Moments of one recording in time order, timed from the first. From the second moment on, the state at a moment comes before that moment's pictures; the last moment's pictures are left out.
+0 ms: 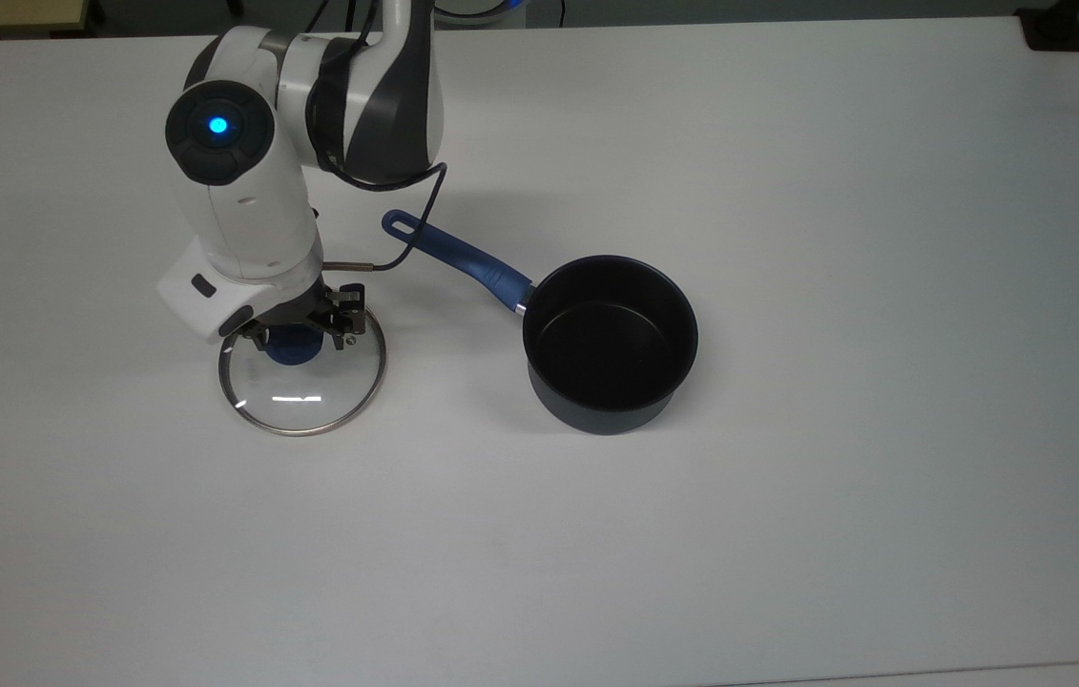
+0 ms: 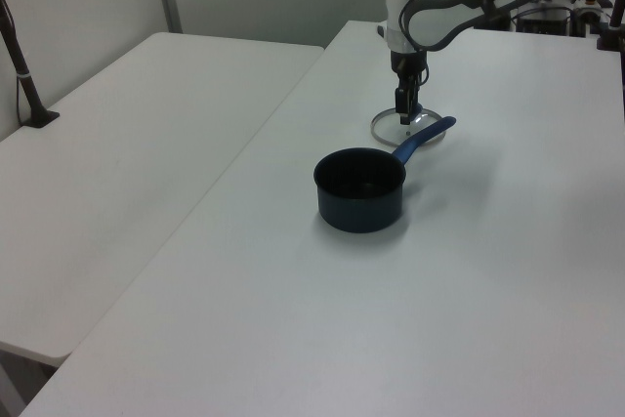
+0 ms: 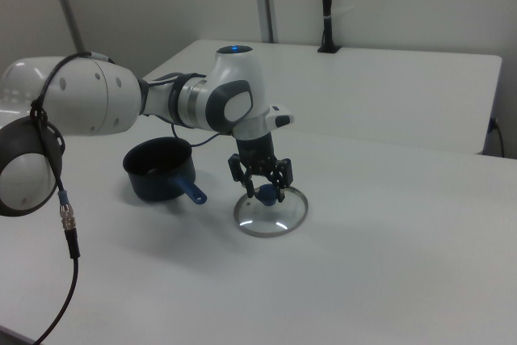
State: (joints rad) arm -0.09 0.57 -0.06 -1.50 -0.07 2.06 -0.19
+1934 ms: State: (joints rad) arm 0.32 0.49 -0.16 -1.31 0.00 1.79 0.00
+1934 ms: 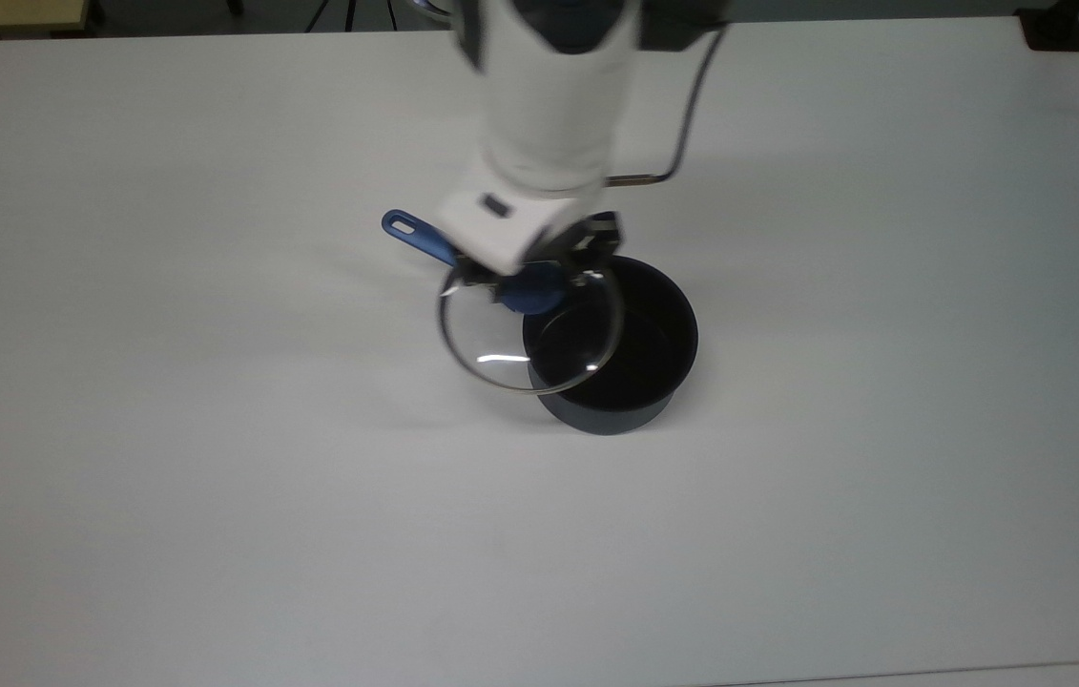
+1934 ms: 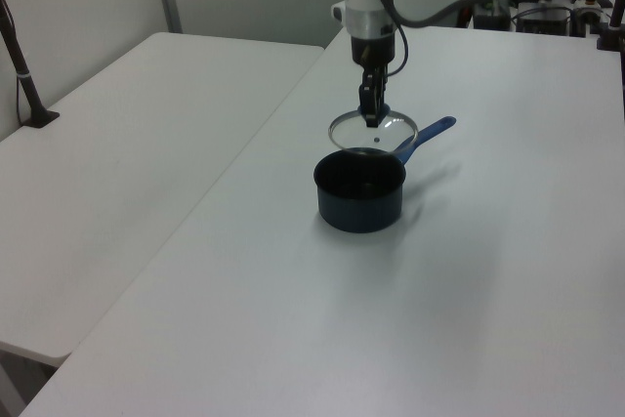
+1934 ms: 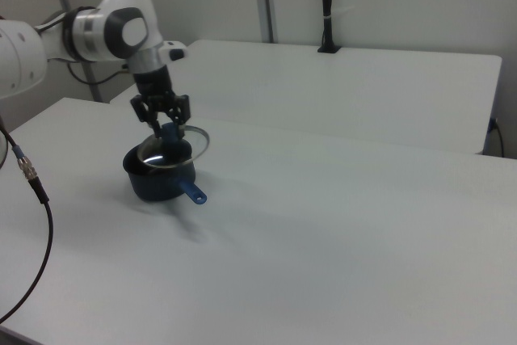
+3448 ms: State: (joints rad) arm 0.44 0.56 -0.18 -1.31 0.00 1.86 0.08
